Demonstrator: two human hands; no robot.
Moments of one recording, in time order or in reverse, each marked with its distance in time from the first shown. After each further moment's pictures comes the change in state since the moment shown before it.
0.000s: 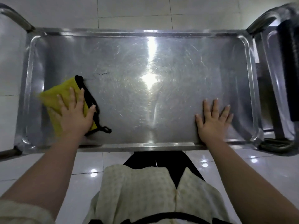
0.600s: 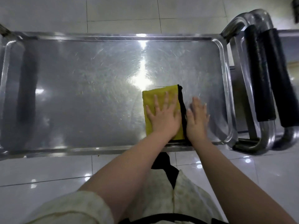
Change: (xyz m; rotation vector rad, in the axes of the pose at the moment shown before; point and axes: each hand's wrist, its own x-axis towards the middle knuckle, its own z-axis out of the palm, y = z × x) left_hand -0.106 0.340 0.044 -0.169 -0.239 0.377; right_hand 0.004 0.012 -0.037 0.772 0.105 -0.053
